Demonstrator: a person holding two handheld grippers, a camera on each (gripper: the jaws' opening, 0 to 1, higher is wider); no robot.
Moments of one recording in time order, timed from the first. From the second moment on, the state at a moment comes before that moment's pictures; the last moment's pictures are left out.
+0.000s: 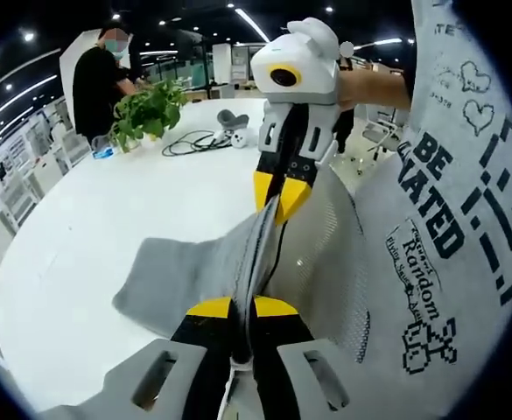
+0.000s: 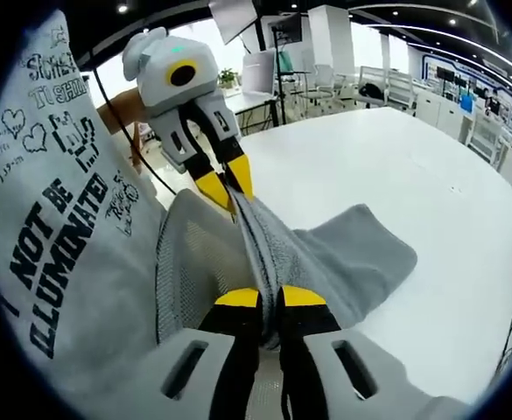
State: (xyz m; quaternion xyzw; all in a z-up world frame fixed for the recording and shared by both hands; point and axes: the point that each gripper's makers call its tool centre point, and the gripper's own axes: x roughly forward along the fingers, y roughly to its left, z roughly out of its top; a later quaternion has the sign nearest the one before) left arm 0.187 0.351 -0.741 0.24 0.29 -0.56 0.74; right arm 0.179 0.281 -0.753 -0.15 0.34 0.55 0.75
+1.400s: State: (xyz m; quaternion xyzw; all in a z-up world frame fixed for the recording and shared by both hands) left arm 0.315 0.353 -0.774 0.15 0.30 -0.55 0.77; right arm 0.306 0.284 -0.768 -0.12 0.37 0.54 0.75
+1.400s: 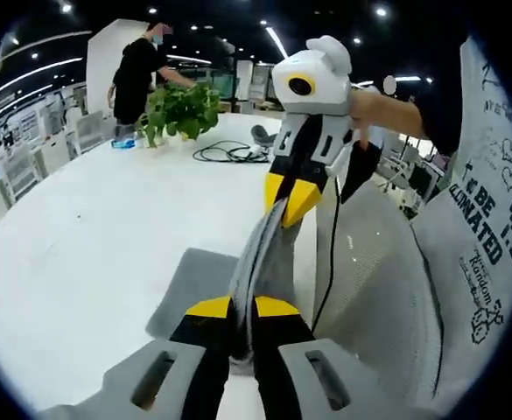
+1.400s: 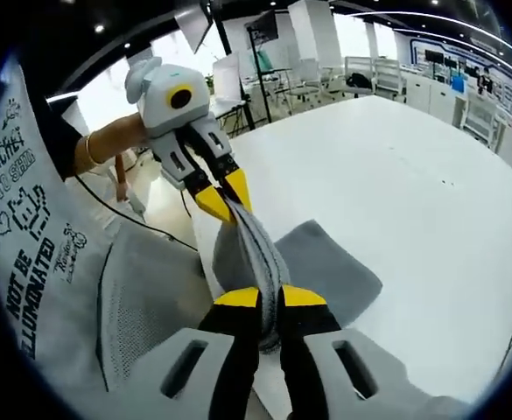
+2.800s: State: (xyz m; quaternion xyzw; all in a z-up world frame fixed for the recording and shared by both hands) left arm 0.403 0.363 -0.883 0.18 0.33 -0.44 0.81; right arm 0.403 0.274 -0.862 -0.10 0.41 0.49 0.76
